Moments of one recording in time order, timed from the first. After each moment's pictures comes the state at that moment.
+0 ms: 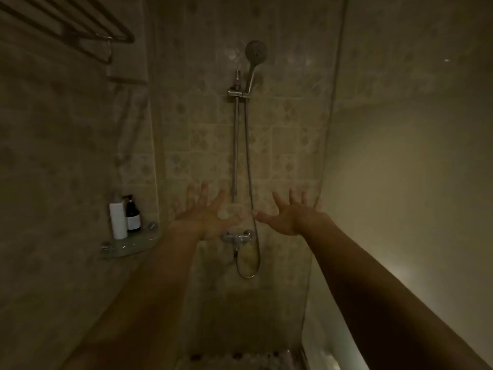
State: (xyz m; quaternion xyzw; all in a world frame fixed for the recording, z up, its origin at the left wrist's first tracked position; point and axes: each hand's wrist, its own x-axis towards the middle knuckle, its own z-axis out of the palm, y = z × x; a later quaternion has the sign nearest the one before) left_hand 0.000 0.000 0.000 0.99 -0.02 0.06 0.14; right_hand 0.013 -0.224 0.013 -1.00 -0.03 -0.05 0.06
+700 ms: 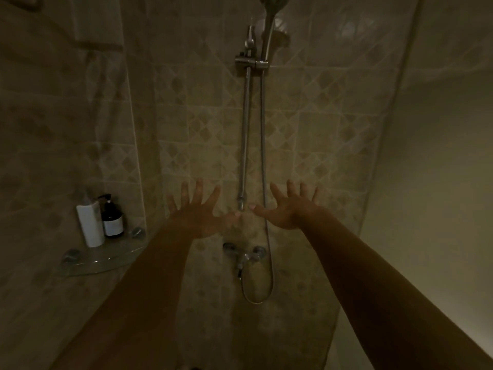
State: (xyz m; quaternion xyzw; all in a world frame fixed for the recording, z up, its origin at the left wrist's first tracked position) left_hand 0.276 -0.042 -0.028 0.98 0.11 0.12 0.11; right_hand 0.323 -0.262 0.010 -0.99 -0.15 -0.04 0.05
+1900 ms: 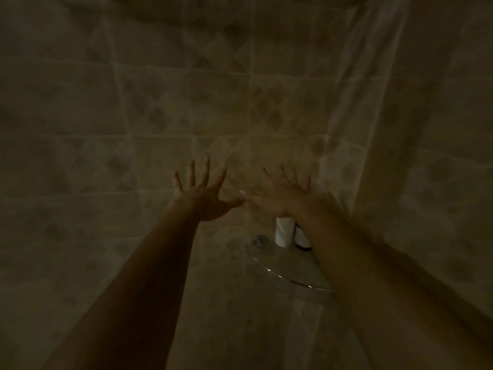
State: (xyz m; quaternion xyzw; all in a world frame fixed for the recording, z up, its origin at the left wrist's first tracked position) left_hand 0.239 0.263 -0.040 0.79 0.59 0.13 -0.04; right_hand 0.435 0.213 -0.023 -0.73 -0.67 0.03 0.13
